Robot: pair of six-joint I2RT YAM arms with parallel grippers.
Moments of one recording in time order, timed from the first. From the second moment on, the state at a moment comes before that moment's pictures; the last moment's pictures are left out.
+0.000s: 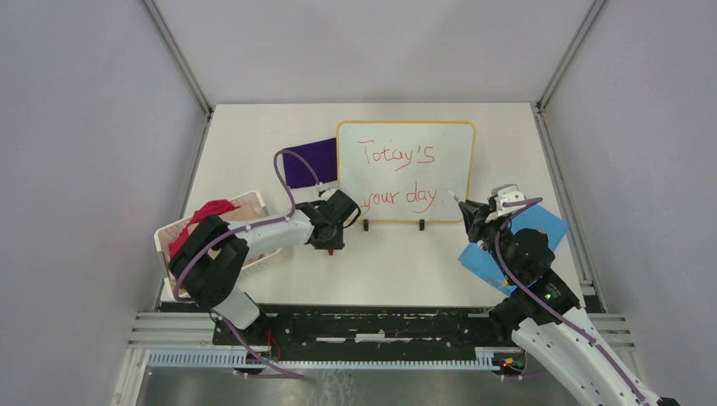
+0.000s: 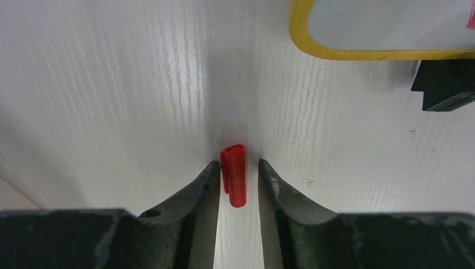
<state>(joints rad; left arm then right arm) -0.75 1.58 0.86 -0.50 -0.29 -0.67 0.56 0.38 0.47 -0.13 0.22 0.03</state>
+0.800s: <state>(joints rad) -0.75 1.58 0.85 -0.49 -0.29 -0.66 0.56 0.38 0.47 -0.14 0.22 0.02</state>
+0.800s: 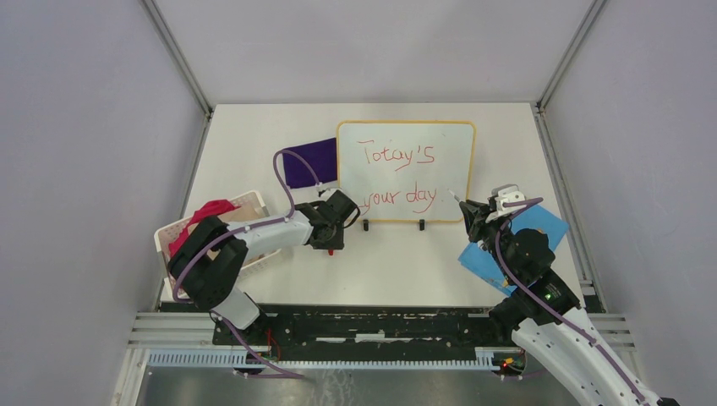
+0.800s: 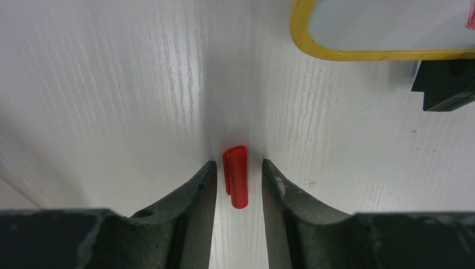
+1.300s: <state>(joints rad) -0.75 1.57 0.83 -0.49 -0.29 -0.66 0.56 0.38 0.47 -0.14 0.22 0.02</state>
